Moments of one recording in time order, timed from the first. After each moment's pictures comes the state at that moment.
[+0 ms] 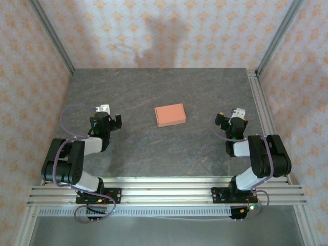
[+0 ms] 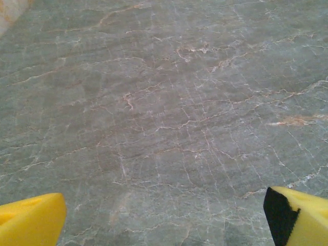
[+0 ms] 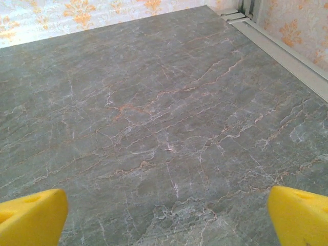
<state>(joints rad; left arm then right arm) -0.03 1.48 0.45 0.51 -0.26 -0.06 0.02 1.55 0.32 0.86 0.20 0.18</state>
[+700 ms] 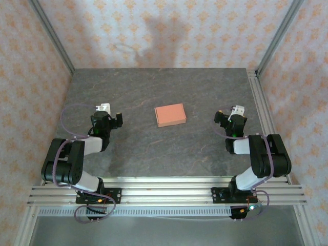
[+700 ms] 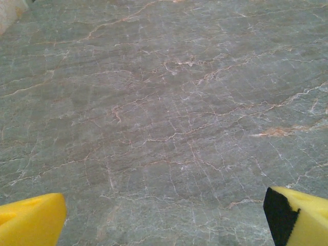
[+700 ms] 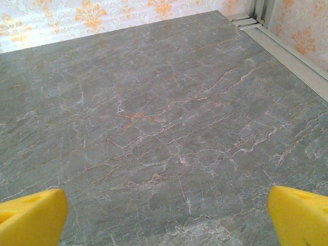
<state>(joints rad) -0.03 1.48 0.45 0.53 -0.22 -0.06 0.02 1.55 0.37 0.81 0.16 0.17</state>
